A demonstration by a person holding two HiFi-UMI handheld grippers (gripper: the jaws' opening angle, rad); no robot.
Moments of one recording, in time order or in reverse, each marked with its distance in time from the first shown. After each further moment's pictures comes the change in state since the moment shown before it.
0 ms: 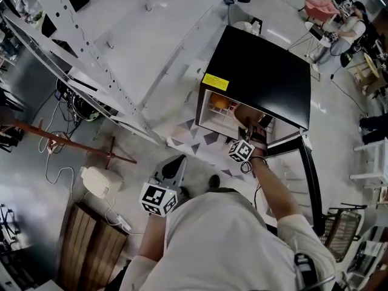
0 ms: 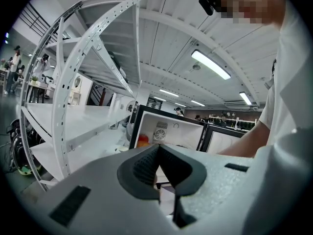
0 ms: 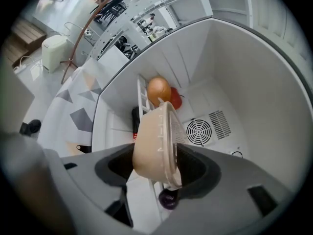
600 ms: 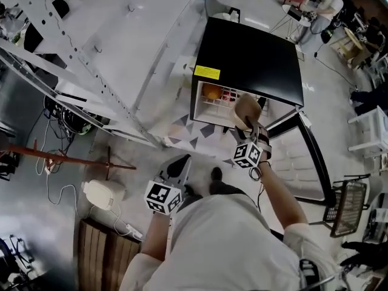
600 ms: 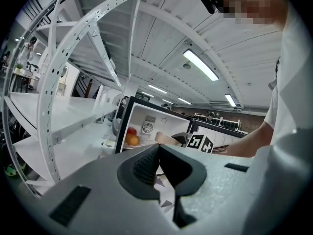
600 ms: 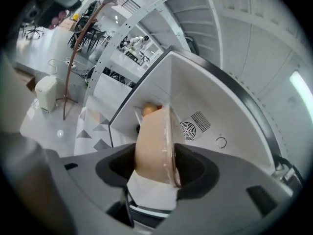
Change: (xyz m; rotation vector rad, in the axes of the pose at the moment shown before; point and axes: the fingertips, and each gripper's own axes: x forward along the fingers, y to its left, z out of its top) left arm -0.007 -0.007 -0.021 -0.008 0.052 -0.180; right arm -0.111 -0.023 0.028 0.310 -0.058 0.061
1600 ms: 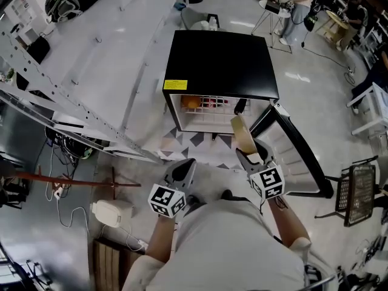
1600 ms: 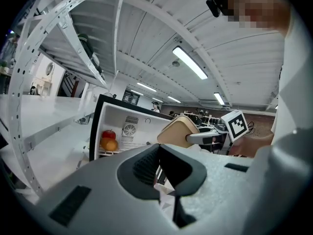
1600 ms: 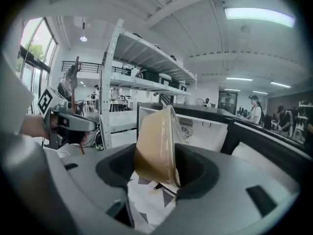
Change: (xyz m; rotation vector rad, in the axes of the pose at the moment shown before) left arm 0.052 -0.069 0.016 0.036 0.024 -0.130; right arm -0.167 -0.057 0.005 0.677 -0.256 0.194
